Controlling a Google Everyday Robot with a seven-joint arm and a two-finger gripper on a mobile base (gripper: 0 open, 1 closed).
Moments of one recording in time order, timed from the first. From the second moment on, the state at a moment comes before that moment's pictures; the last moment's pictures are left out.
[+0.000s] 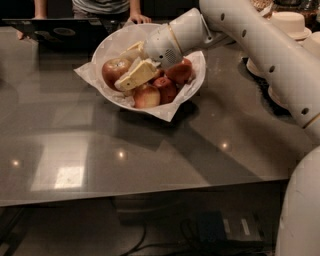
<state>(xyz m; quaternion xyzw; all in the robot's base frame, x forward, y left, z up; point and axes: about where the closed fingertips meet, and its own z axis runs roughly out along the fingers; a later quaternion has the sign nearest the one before) 0.600 0.075 0.938 -0.65 0.55 0.36 0.37</state>
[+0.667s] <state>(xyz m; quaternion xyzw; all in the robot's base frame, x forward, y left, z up) 0.593 0.056 0.973 -0.65 0.55 0.34 0.40</state>
